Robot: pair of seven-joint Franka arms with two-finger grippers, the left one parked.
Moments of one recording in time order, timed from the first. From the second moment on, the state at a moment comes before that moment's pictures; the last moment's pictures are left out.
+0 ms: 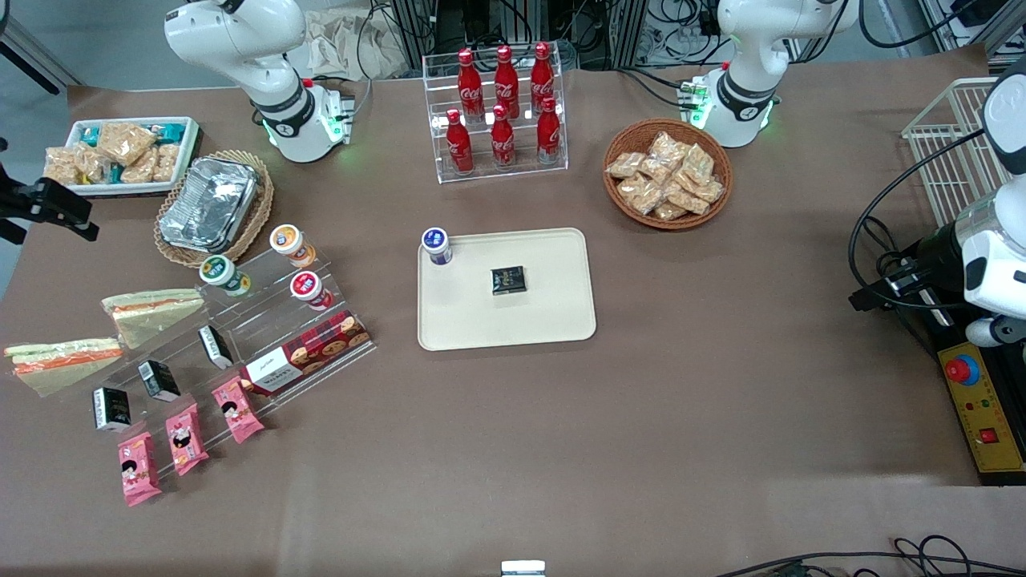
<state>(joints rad) 0.16 -0.08 -0.26 -1.57 -0.04 1.53 -0.04</state>
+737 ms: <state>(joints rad) 0.02 0.01 -0.30 -1.58 -0.04 1.64 0.42</state>
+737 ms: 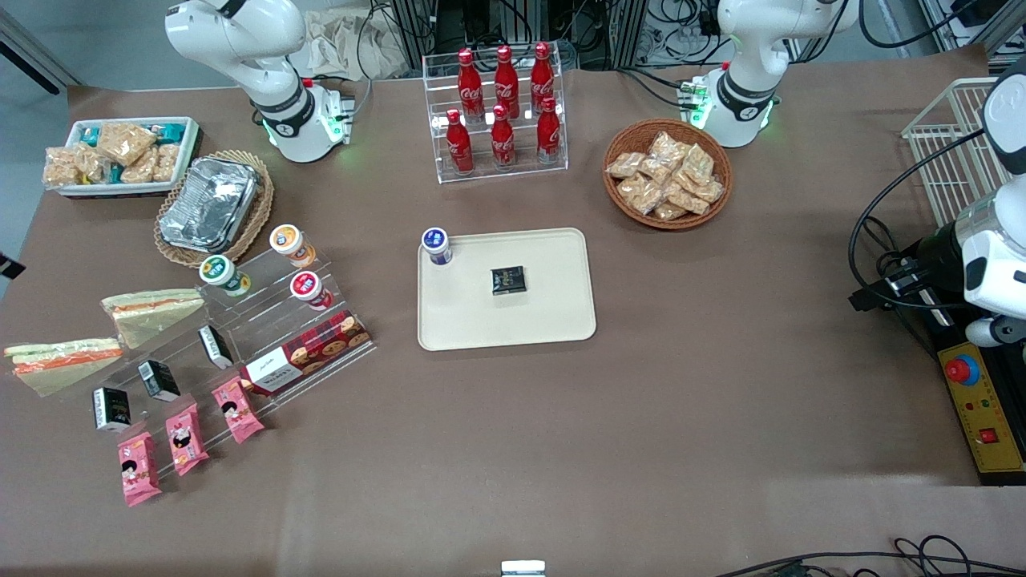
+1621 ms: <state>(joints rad) -0.12 0.26 -0.30 -1.57 0.00 1.89 0.81</state>
